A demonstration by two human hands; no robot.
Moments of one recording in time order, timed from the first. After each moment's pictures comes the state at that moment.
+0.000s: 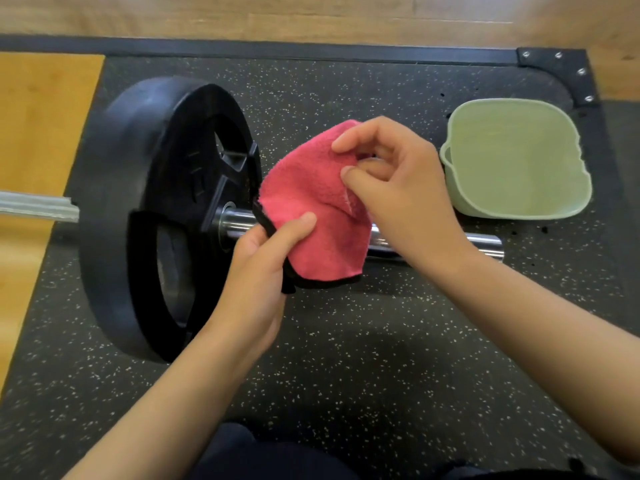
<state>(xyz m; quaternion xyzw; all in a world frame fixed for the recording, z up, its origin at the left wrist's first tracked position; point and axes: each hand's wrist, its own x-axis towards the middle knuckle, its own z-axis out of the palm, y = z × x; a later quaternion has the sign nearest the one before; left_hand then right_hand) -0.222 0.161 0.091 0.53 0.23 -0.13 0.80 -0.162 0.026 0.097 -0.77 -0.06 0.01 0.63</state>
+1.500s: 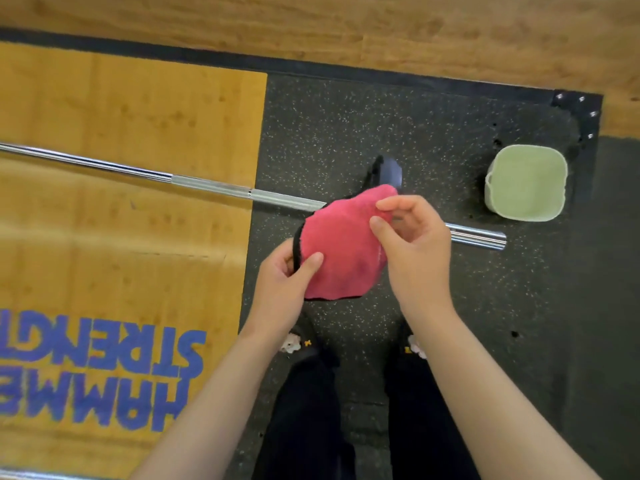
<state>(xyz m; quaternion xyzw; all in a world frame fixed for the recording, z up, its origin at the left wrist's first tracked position) -0.272 0.418 0.410 0.65 0.30 -0.19 0.67 -0.227 0.269 0.425 -0.73 0.18 0.08 0.65</state>
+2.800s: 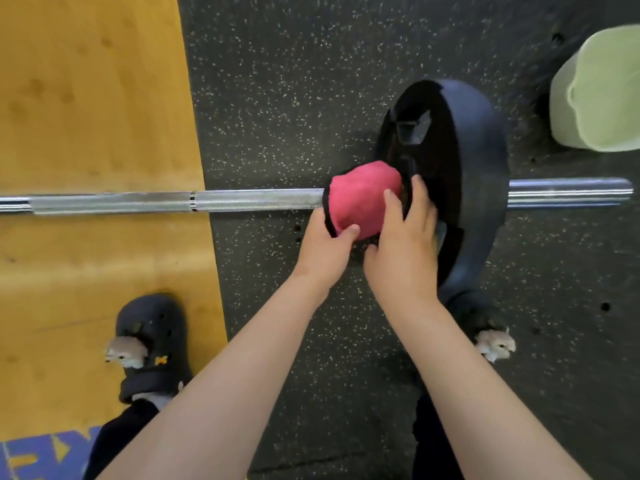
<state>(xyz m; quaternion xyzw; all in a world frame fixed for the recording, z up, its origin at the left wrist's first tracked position) -0.187 0.422 0.104 0.67 0.26 -0.35 0.61 -0.209 0.327 0.135 -0.95 0.20 0.20 0.11</state>
